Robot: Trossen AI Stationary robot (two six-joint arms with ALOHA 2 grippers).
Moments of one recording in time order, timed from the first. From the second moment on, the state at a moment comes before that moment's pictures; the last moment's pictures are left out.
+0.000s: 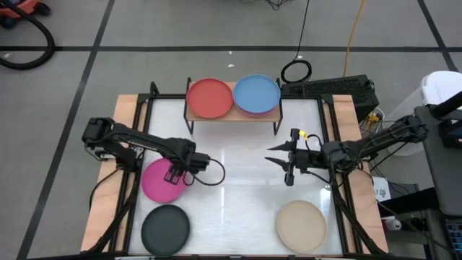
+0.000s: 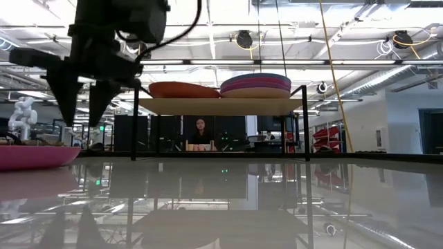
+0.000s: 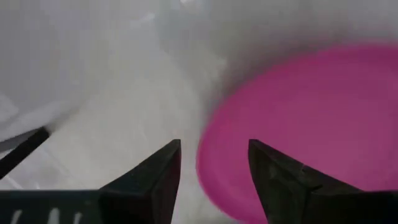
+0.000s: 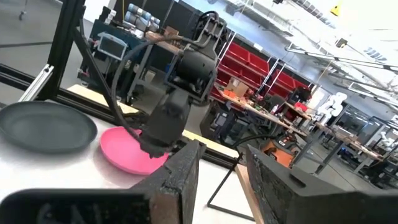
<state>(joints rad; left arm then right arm) -0.12 1.60 1.08 -1.20 -0.10 0.26 0.32 0.94 0.59 0.39 0.42 -0.46</state>
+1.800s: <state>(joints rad) 0.19 1.46 1.39 -1.34 -0.13 0.43 0.32 0.94 0.60 0.39 0.47 -0.44</state>
